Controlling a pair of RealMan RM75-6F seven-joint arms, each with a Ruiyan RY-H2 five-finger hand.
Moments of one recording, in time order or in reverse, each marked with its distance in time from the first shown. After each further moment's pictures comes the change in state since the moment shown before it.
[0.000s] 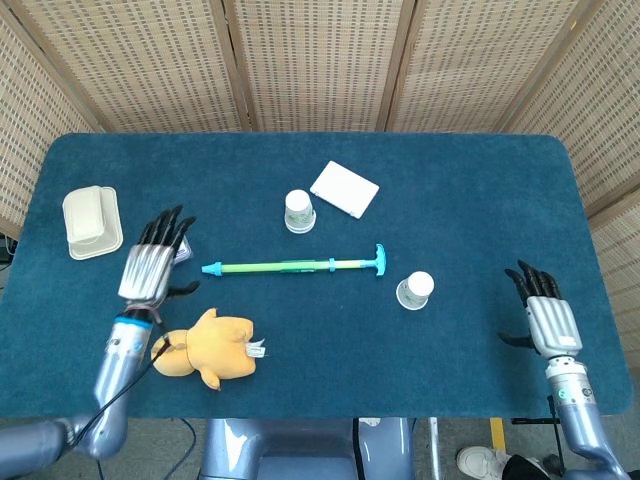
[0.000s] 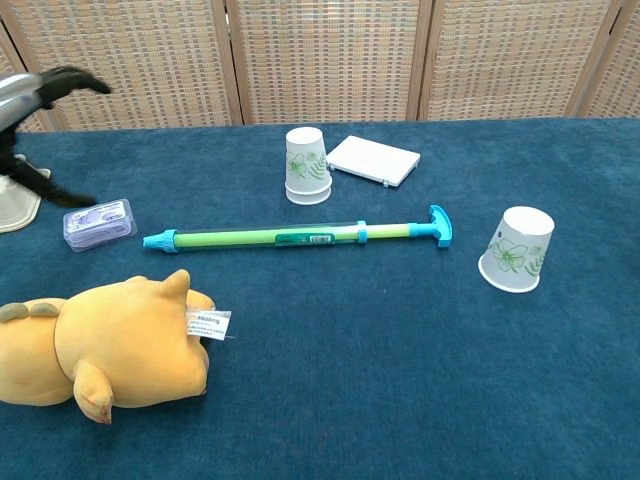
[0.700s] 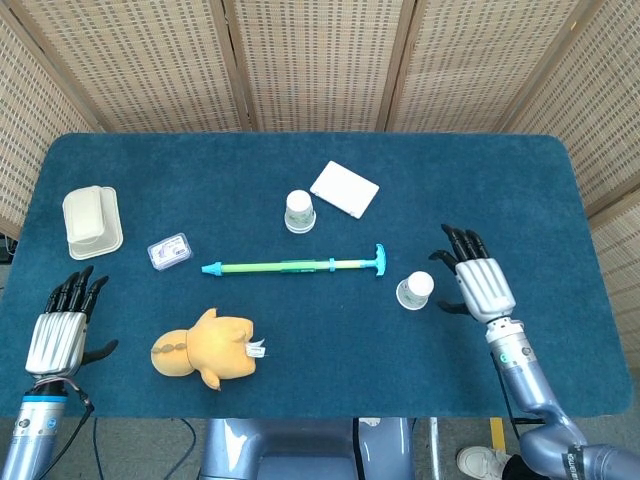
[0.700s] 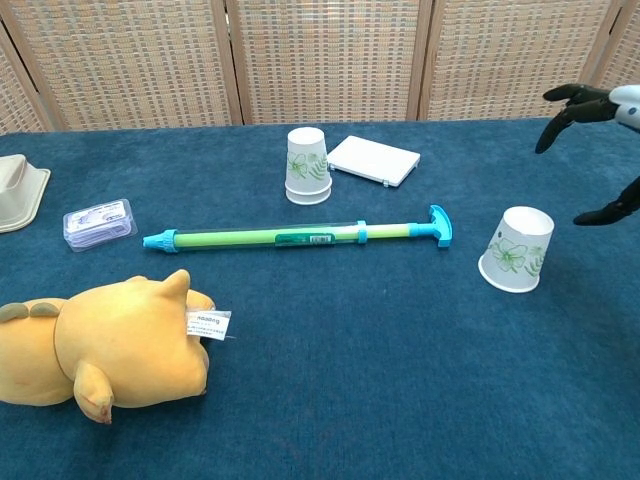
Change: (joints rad) left arm 0.302 0.133 0.175 0.025 0.193 0.144 -0.119; right arm 0.199 -0.036 0.099 -0.144 -0.012 -0.112 -0.182
